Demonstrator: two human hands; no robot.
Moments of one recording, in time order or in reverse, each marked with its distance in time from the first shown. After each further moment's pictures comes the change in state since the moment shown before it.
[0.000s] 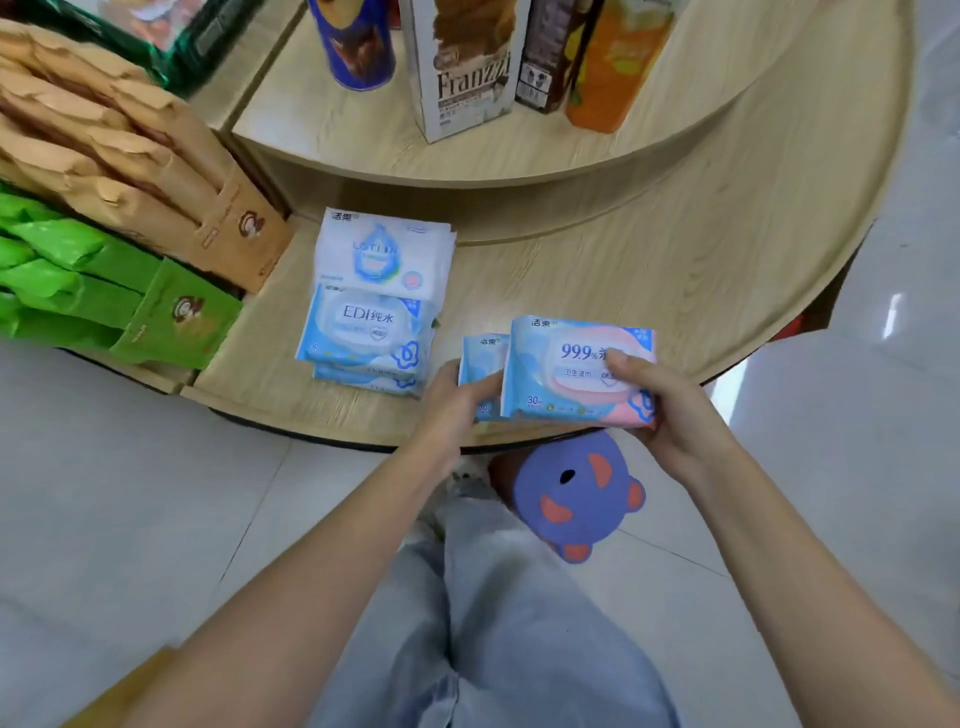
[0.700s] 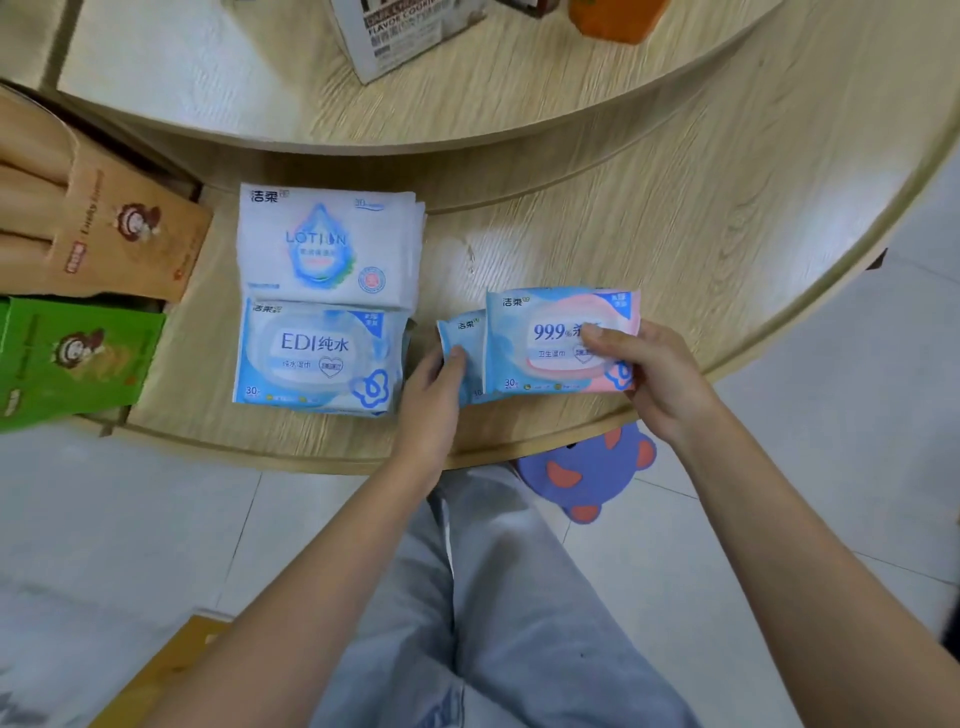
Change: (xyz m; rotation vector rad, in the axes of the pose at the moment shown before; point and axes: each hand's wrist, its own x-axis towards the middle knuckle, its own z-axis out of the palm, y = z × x) left_hand 0.064 -0.010 -0.003 0.073 0.166 -0.001; right_hand 0.107 0.011 -0.013 -0.055 0.001 0.026
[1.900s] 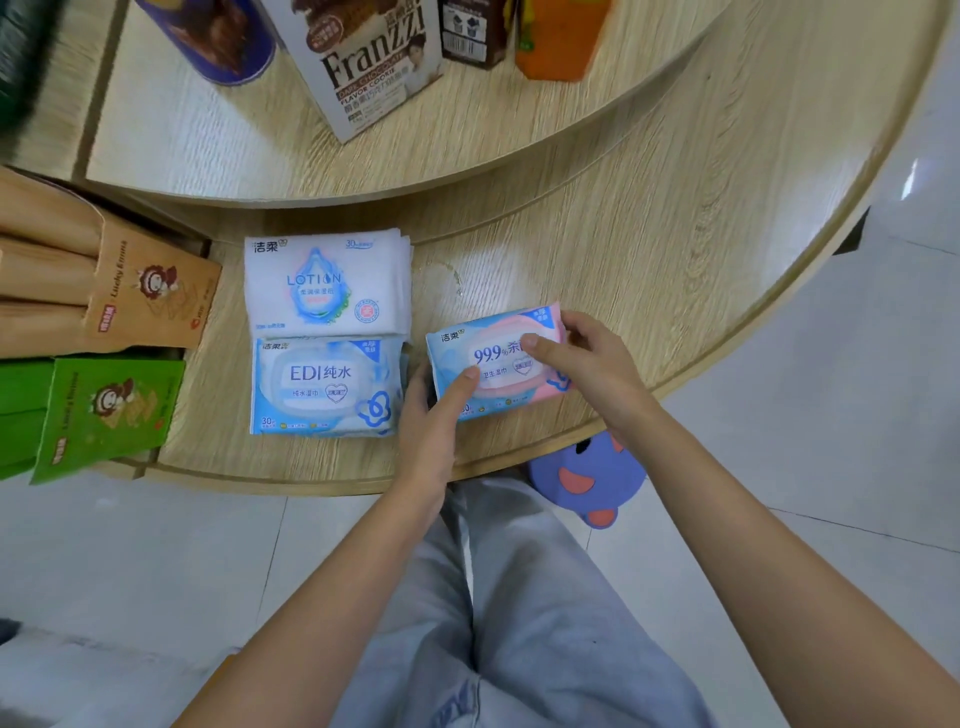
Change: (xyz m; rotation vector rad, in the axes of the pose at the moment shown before) left_hand -0.030 0.021 -0.002 -0.047 -0.026 0.019; right_hand -0.008 0.004 0.035 -0.324 0.175 -0.124
